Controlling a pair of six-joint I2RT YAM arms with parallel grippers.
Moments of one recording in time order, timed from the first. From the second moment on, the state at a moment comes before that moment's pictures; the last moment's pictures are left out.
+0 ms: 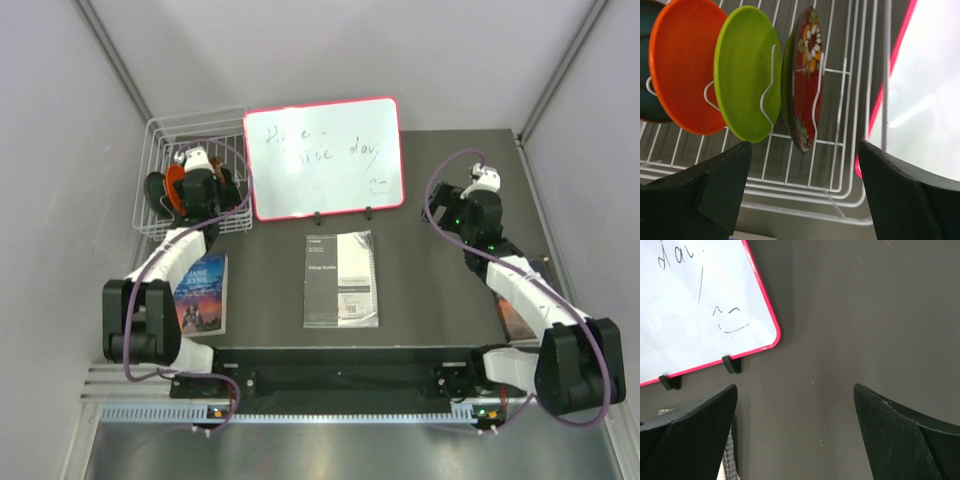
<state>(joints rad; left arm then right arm) -0.05 1.42 0.92 0.09 -0.23 -0.24 0.18 1.18 0.69 0.11 0.08 0.39</state>
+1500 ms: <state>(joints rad) -0.08 1.42 0.99 0.17 -0.50 -0.13 0.20 1.44 0.76 0.22 0.01 0.41</state>
